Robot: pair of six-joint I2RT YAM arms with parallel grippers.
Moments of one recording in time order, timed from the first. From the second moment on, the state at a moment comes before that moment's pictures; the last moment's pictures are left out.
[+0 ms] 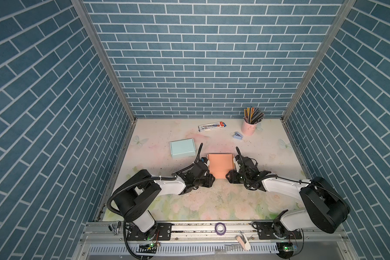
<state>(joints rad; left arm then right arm) -0.84 1.61 0.64 0.20 0.11 -0.64 0.67 1.43 0.56 -0.05 -0.12 0.55</state>
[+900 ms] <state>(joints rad) -0.66 1.78 1.11 -0.09 0.21 -0.36 0.67 1.48 0.62 -0.06 -0.10 0.52</state>
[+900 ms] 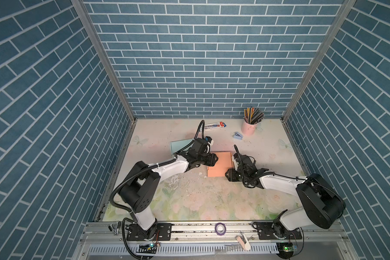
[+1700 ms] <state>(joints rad) -0.64 1.98 1.26 -0.06 0.20 -0.25 0.65 1.60 0.72 -0.08 -0.03 0.46</state>
